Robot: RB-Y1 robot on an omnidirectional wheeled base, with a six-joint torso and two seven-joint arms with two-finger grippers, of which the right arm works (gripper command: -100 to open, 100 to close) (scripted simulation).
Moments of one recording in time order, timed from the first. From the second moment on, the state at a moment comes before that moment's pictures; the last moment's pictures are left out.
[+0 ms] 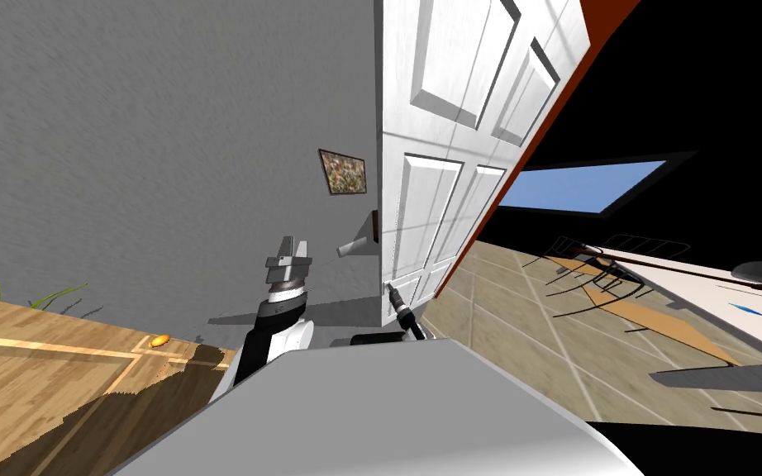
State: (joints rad) arm 0.00 -0.08 0.40 -0.84 -0.02 -0.74 -0.05
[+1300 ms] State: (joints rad) arm -0.03 -0.09 0.25 -0.80 -0.05 -0.75 -0.03
